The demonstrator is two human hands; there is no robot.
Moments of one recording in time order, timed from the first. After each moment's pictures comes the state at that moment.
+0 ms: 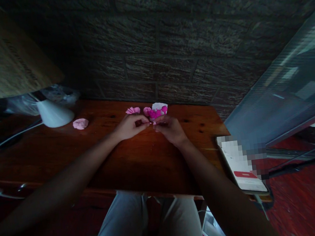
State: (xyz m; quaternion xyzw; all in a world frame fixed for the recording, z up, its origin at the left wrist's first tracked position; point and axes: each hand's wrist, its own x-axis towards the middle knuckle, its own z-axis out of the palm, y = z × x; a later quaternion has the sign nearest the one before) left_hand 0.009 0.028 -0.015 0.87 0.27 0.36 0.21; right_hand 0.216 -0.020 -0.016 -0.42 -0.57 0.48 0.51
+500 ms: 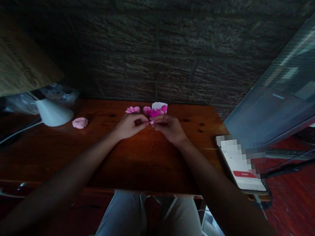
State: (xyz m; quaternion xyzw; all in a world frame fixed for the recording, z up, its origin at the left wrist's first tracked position) left_hand 0.009 0.029 -0.016 0.87 0.27 0.36 0.20; right_hand 0.214 -0.020 -0.015 -0.42 -0.58 0.47 0.52
